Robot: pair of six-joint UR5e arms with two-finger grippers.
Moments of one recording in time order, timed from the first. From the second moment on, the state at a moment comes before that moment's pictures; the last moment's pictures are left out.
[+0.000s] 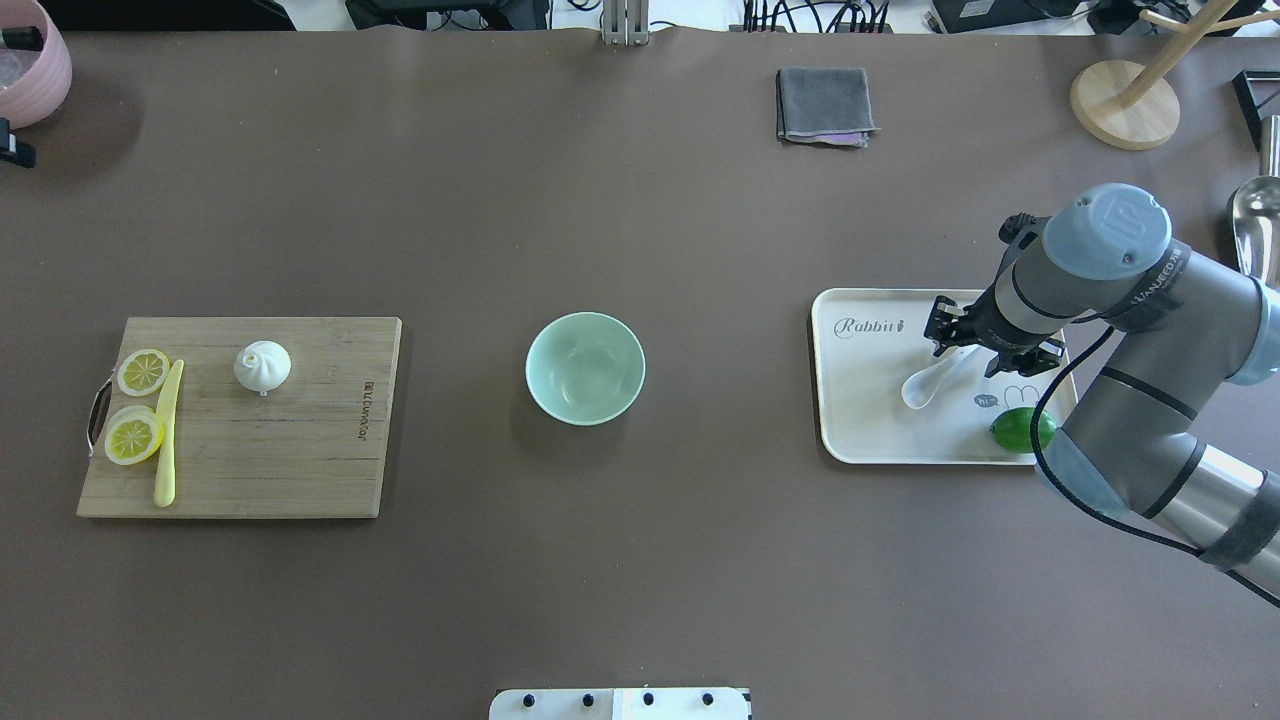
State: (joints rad) left arm -1.31 -1.68 -1.74 -2.00 -2.27 -0.70; right arm 0.77 -1.36 1.68 -1.31 2.01 1.41
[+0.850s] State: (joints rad) left arm -1.31 -1.70 -1.74 -2.00 -2.27 -0.70; right arm 0.76 -1.36 1.69 -1.31 2.01 1.44
